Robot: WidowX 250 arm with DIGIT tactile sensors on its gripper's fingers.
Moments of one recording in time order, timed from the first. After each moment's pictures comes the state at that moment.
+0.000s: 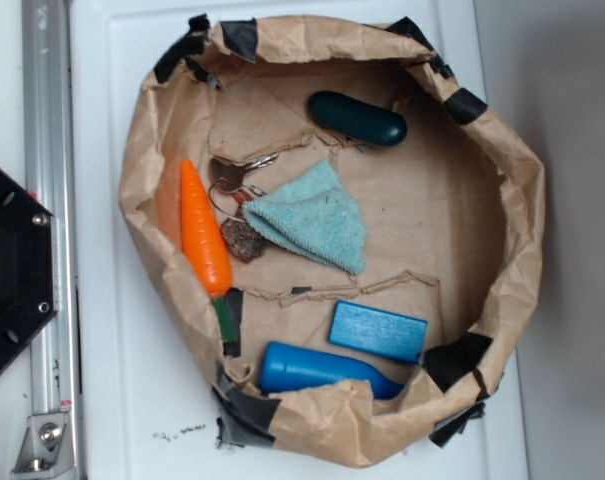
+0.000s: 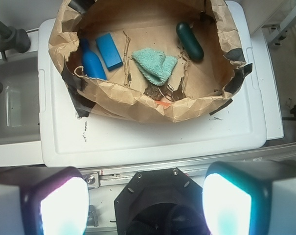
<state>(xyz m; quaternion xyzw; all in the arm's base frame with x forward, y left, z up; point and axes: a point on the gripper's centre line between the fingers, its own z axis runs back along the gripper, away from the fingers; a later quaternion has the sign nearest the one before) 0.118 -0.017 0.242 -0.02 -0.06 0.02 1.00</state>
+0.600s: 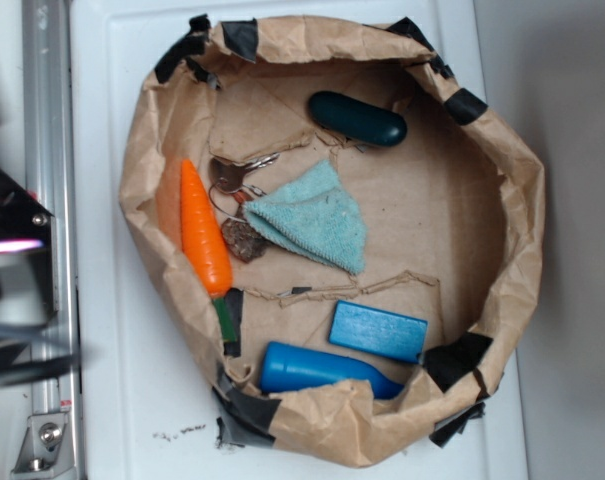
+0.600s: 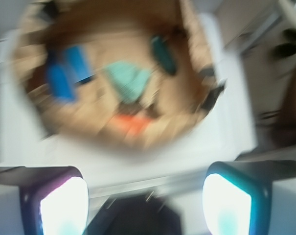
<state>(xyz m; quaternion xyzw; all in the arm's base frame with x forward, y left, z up) 0.170 -0.002 0.208 0.10 -0.06 0.02 0.99</state>
